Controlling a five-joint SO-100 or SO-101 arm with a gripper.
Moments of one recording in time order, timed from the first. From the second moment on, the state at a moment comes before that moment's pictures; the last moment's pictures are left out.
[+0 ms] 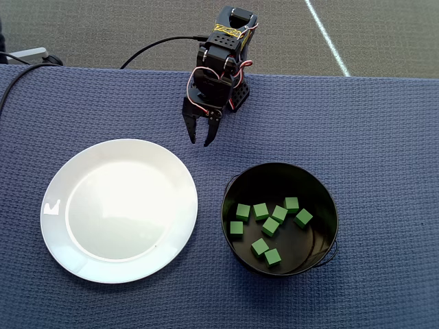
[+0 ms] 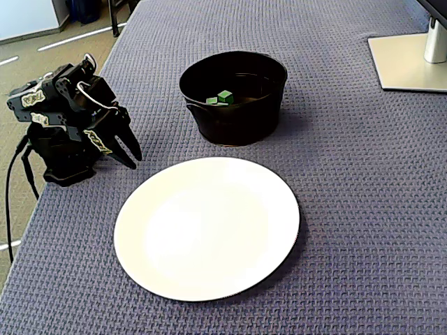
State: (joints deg) arm 14.7 182.5 170.7 78.4 -85.8
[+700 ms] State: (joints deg) arm 27.1 178.6 157.9 83.7 -51.9
